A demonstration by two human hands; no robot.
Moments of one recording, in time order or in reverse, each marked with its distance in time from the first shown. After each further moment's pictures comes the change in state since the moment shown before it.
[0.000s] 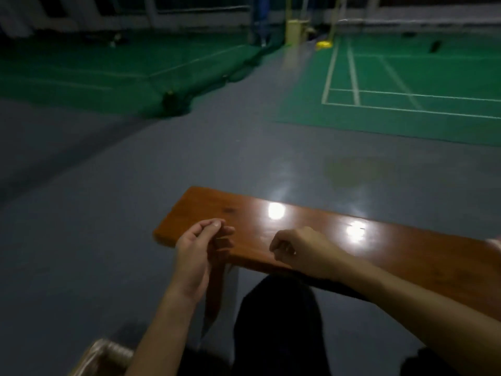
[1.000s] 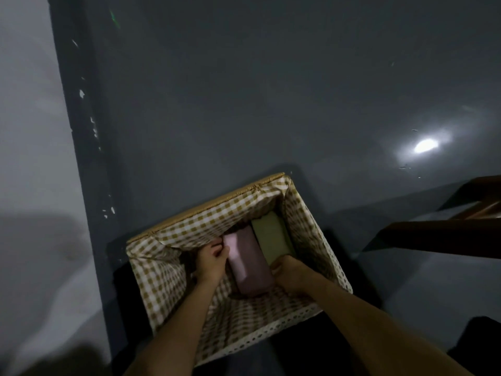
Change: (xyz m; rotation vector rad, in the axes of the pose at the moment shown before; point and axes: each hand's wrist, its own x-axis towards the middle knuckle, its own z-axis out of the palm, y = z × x) left_hand -0.073 -0.414 -0.574 0.309 1.059 -0.598; right_hand 0.121 -0.219 0.644 0.193 -1.176 0.084
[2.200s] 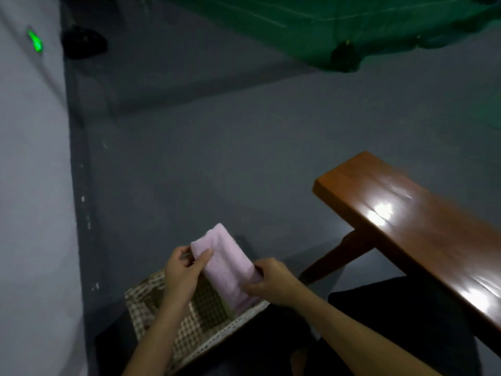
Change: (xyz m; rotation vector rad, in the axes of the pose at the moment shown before) left_hand -0.277 0.210 -0.087 -0.315 -0.112 0.507; right_hand -0.335 -0.068 -0.085 -0.054 0.531 -0.407
